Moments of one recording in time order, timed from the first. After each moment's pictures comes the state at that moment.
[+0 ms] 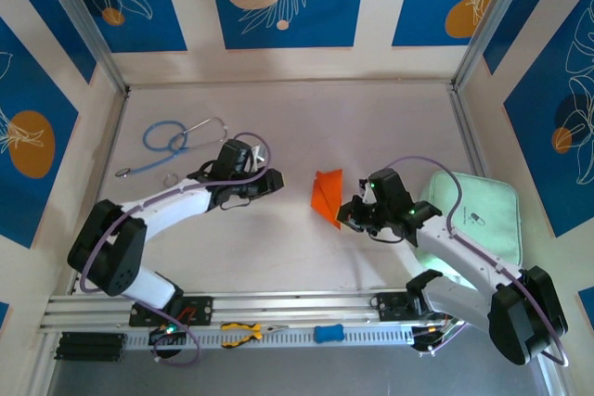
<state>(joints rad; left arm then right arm) -0.55 1.48 0.83 -0.12 0.38 -0.80 0.49 1.03 0.56 -0.43 -0.43 0.90</state>
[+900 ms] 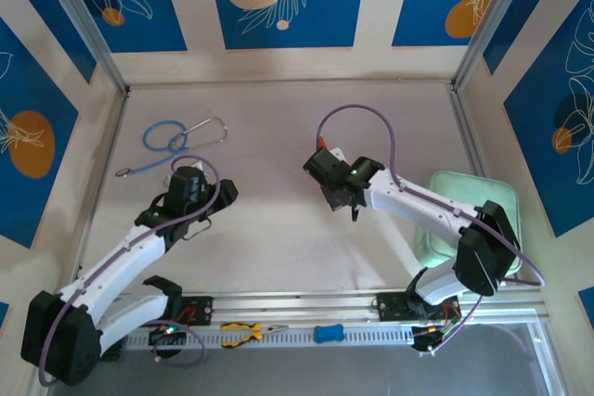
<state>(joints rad) -0.40 0.94 0.55 -0.32 0.06 -0.79 0.83 1.47 1.15 -0.98 0.52 0.34</state>
